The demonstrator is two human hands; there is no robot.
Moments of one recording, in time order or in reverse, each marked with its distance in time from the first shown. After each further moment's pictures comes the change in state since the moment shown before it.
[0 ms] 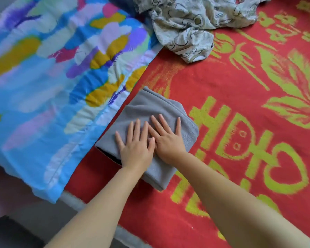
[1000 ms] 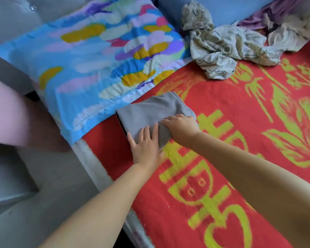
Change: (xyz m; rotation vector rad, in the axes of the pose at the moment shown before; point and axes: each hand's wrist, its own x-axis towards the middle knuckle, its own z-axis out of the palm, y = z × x) left_hand -0.084 0.062 -0.028 0.047 -0.049 -0.279; right_hand -0.036 0.007 -0.095 -0.270 -0.079 -0.336
